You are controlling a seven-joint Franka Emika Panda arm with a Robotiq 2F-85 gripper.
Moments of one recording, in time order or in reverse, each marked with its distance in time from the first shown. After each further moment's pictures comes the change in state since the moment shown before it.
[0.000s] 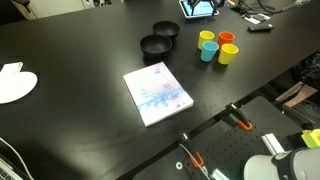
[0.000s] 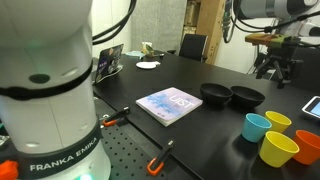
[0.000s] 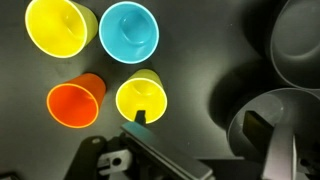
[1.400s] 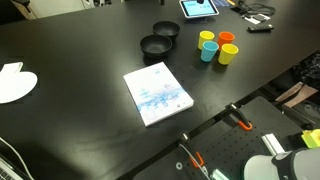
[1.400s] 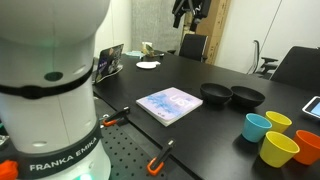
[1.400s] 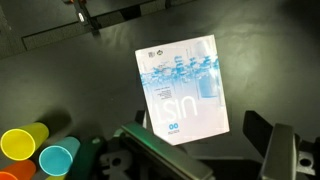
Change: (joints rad) arm 0.150 -0.713 0.291 -0.418 0.093 -0.515 -0.008
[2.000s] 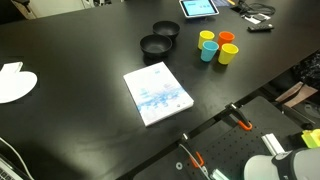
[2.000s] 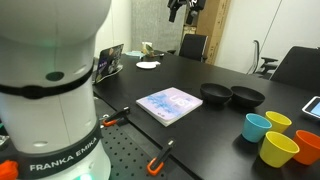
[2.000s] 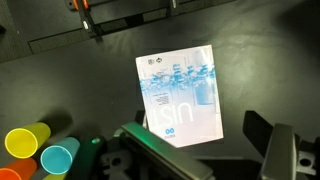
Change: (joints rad) arm 0.012 -0.054 0.020 0.007 0.000 -0.070 -0.001
